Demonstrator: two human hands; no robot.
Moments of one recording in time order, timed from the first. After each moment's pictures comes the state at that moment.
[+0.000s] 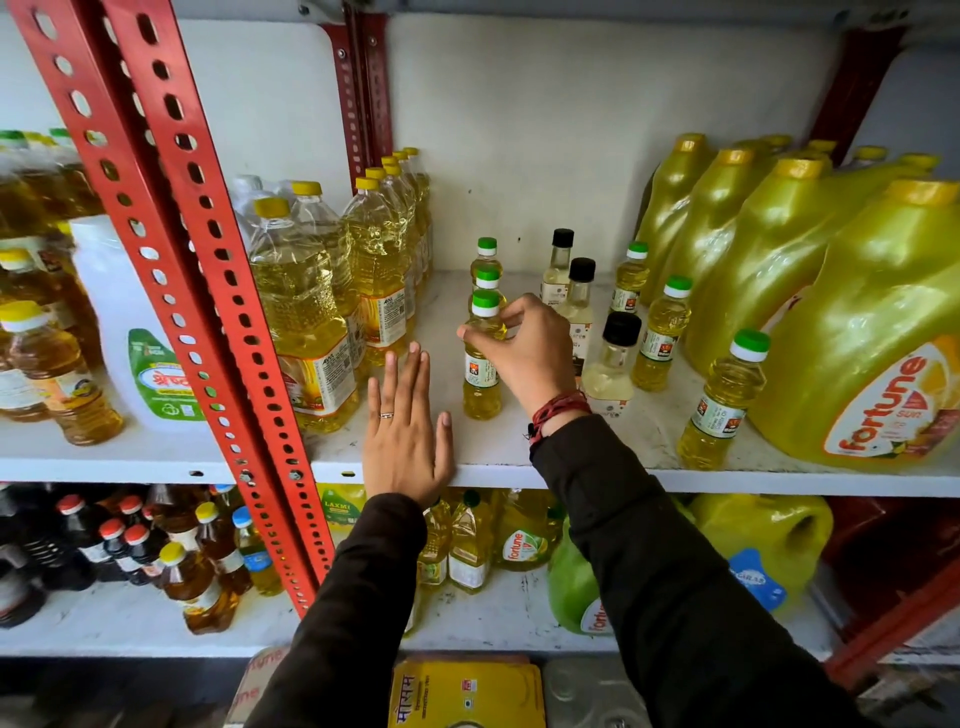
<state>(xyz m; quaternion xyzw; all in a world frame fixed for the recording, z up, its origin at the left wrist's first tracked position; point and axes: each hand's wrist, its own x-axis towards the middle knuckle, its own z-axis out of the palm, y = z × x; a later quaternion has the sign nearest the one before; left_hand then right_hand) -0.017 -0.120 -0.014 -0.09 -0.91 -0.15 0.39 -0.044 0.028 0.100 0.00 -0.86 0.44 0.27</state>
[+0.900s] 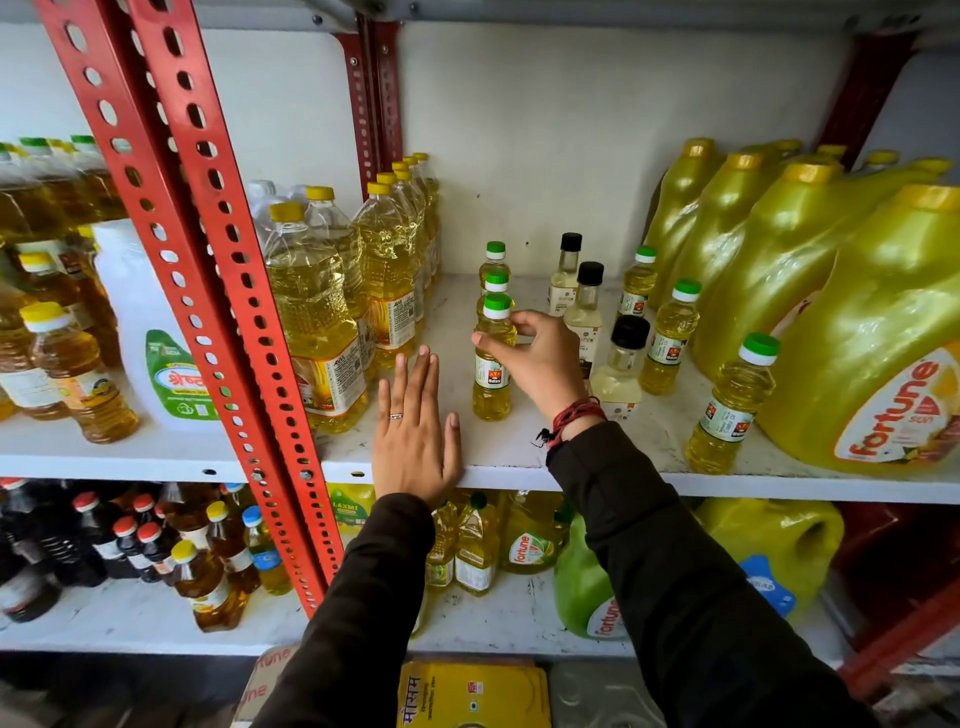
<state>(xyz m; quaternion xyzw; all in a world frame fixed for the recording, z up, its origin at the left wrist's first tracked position) -0.018 -0.121 -0.014 -0.10 -0.91 -0.15 0.38 -0.047 0.035 0.093 0.04 -0.83 0.51 0.22</state>
